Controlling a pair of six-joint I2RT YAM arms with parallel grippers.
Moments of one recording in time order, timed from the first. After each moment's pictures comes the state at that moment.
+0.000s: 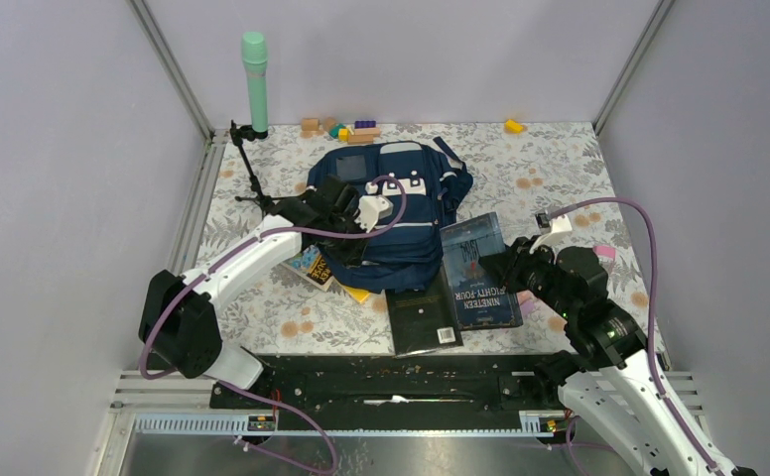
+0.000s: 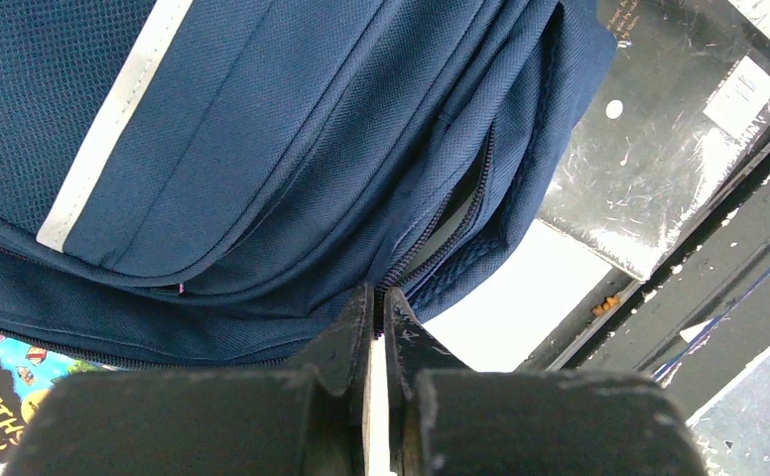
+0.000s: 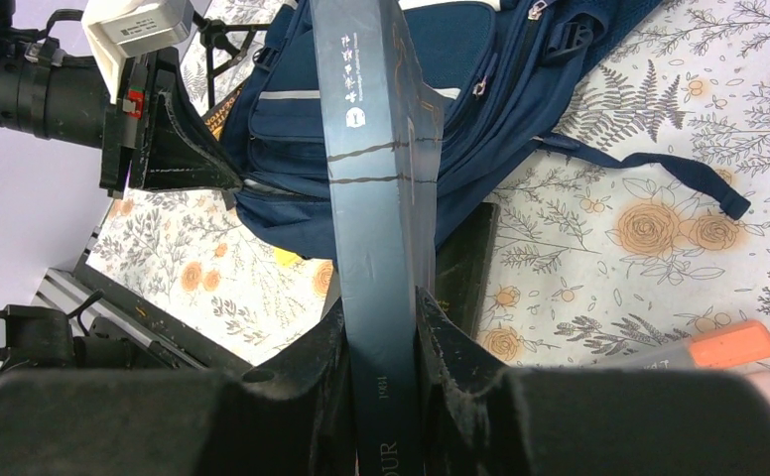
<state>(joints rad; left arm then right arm) -0.59 1.47 1.18 -0.77 0.28 0.17 0.49 0.52 0.69 -0.48 -0.09 0.47</state>
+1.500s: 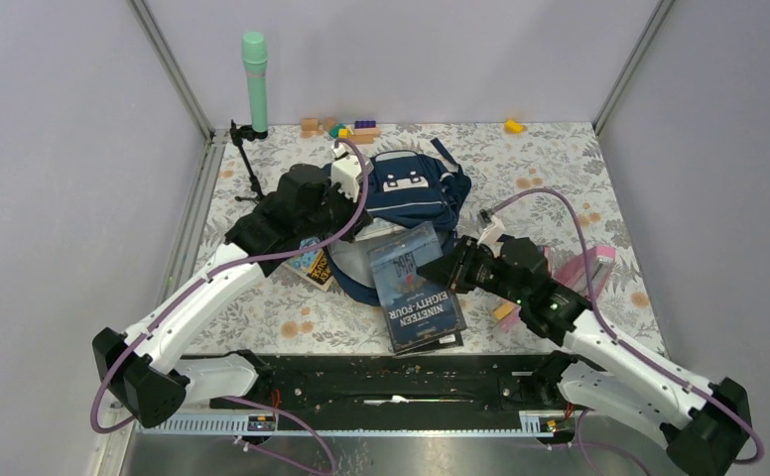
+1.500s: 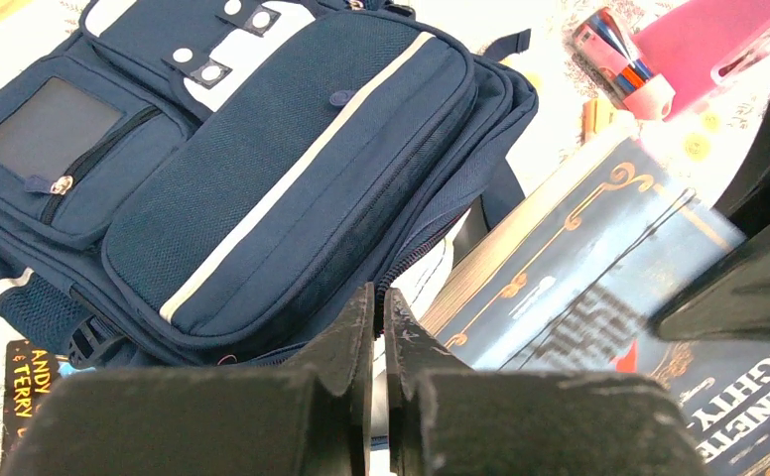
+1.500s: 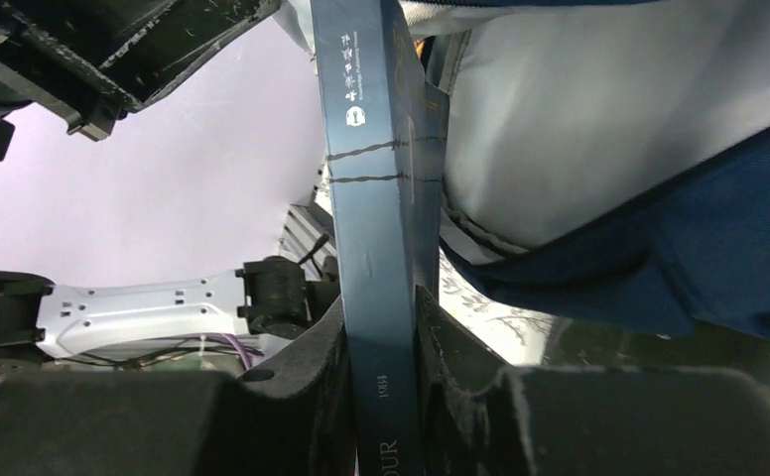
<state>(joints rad) -0.64 1.19 1.18 -0.48 0.18 -0.08 0.71 0.80 0.59 -0.07 -0.24 0.93</state>
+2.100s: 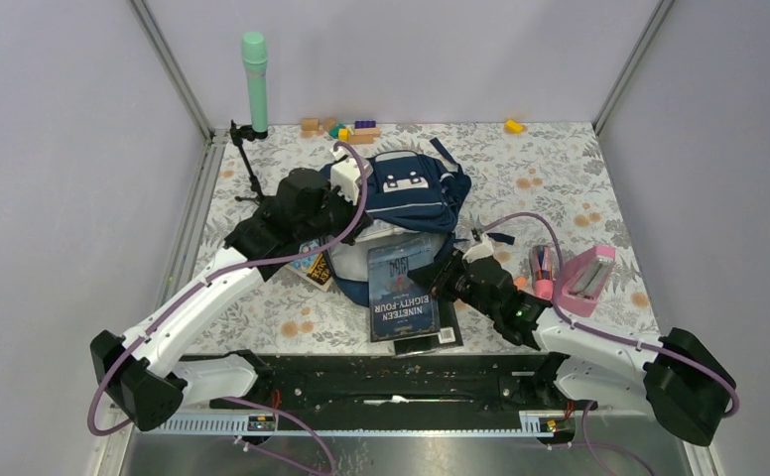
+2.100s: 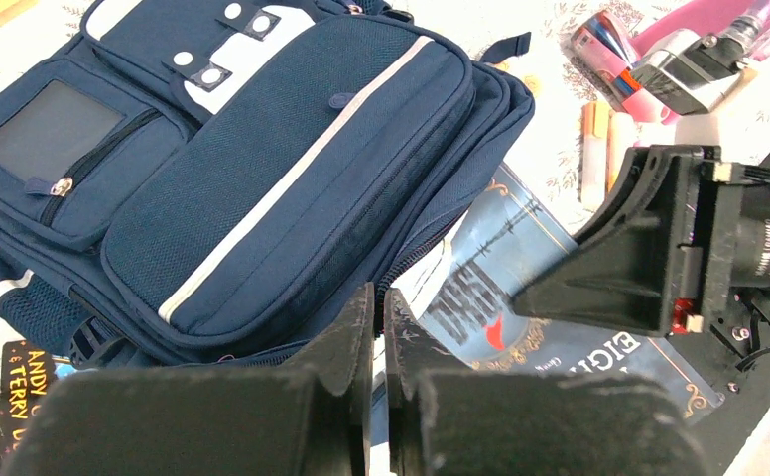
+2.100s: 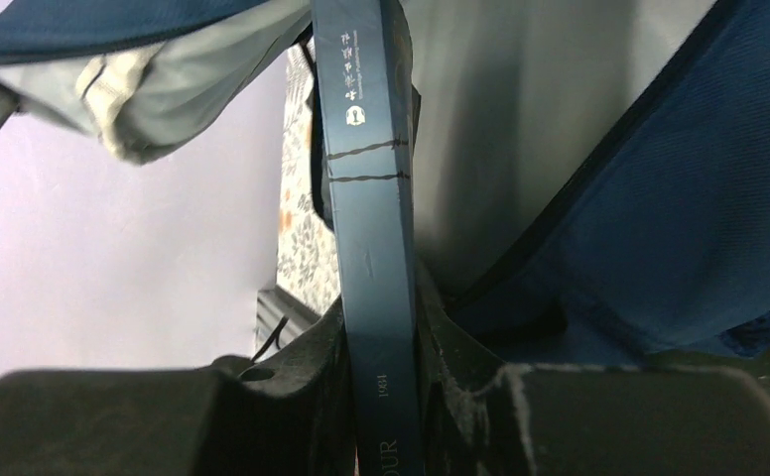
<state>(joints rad) -0.65 1.17 1.16 -0.45 0.16 -0.09 0.86 1.04 0.41 0.30 0.08 1.15</state>
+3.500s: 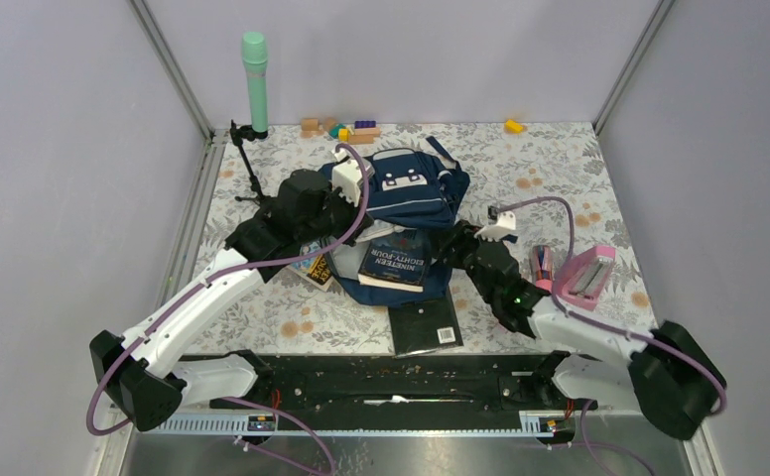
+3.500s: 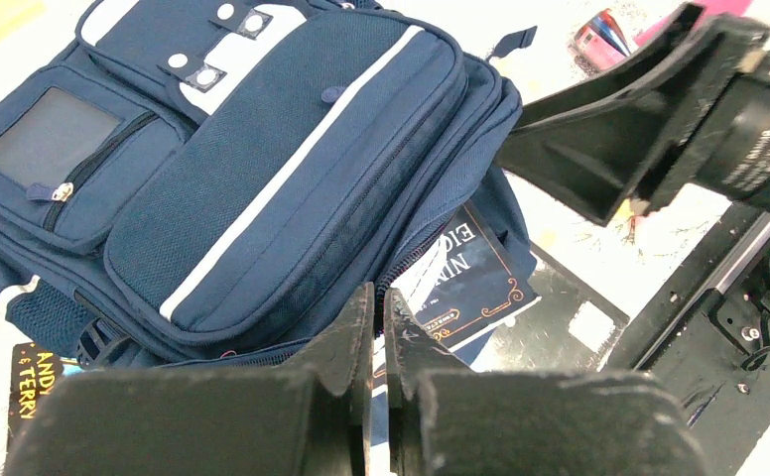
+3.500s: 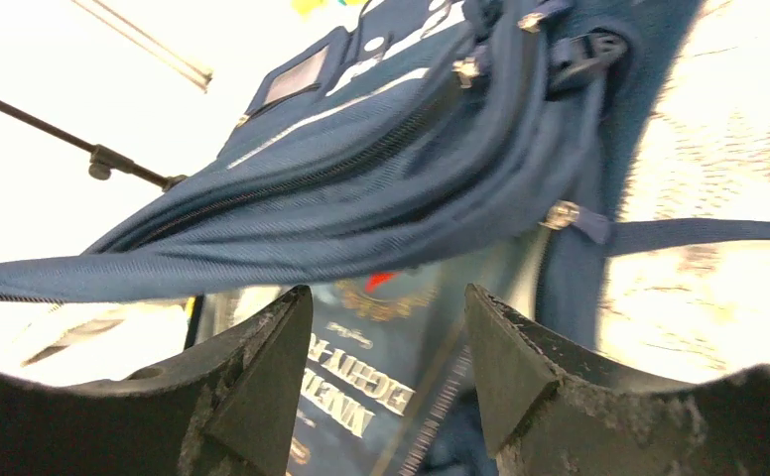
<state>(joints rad) -0.67 1.16 1.15 -0.44 0.14 -0.08 0.75 1.20 0.46 0.52 0.37 0.75</state>
